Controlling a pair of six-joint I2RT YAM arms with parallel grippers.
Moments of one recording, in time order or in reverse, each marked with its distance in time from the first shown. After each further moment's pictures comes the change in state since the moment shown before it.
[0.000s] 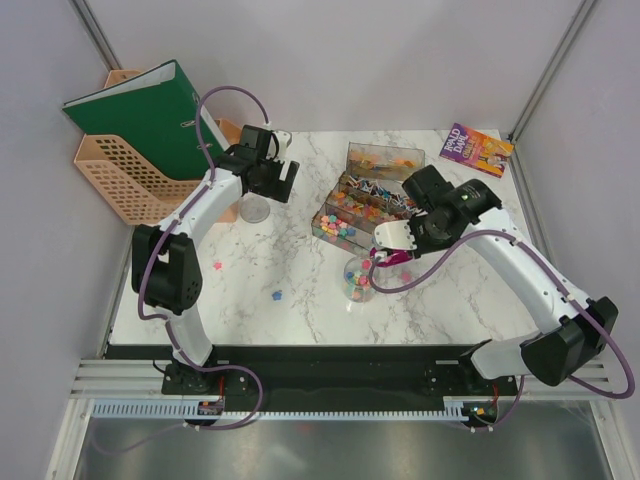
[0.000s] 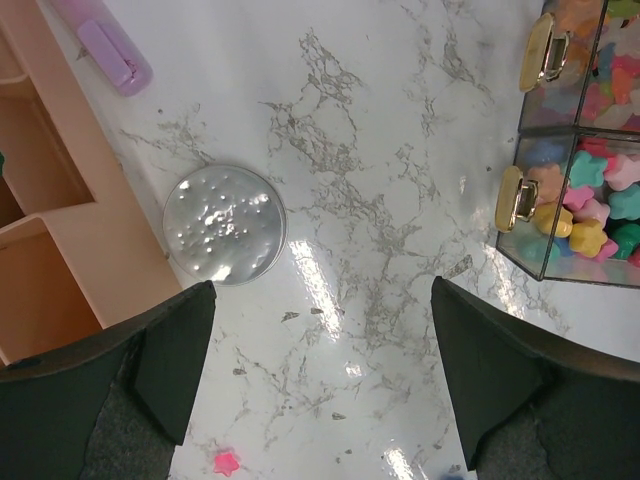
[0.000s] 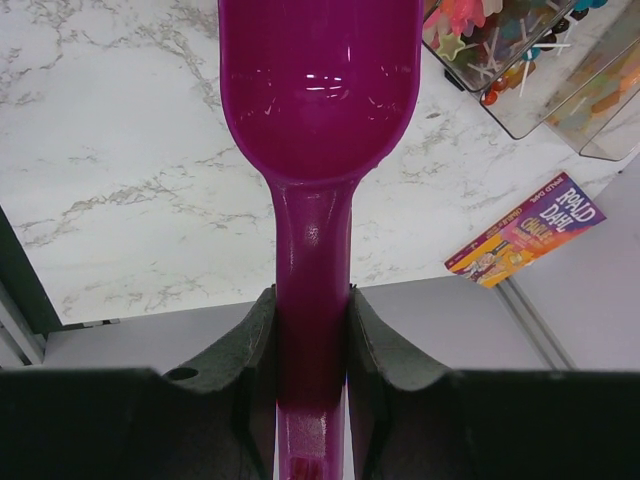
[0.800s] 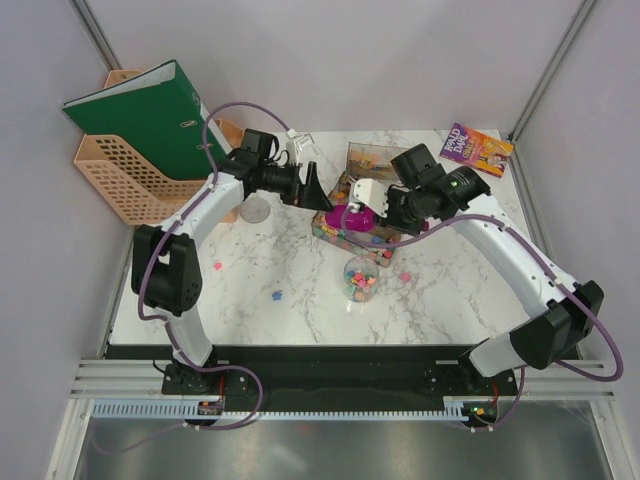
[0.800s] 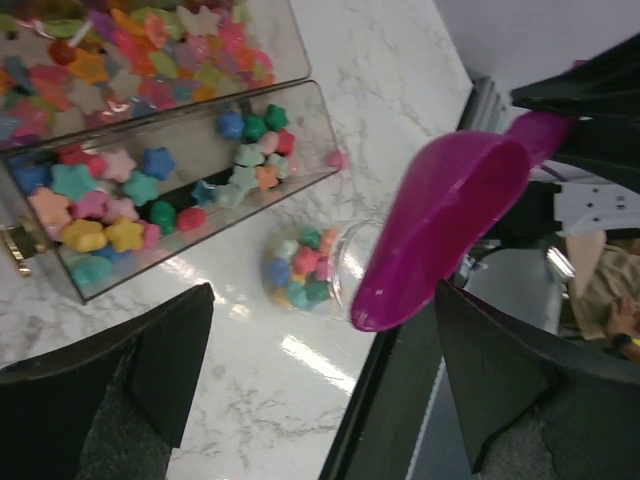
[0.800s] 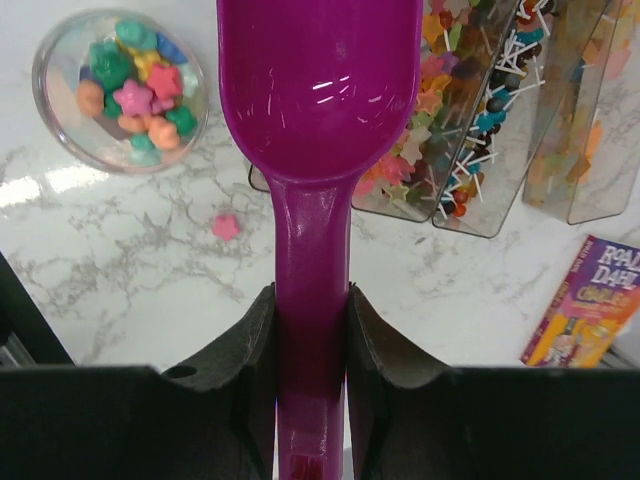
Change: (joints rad) left arm -0.005 -0.010 -0.043 0.084 0.896 -0.196; right arm 0.026 0.082 0.115 0.203 -0.232 0.397
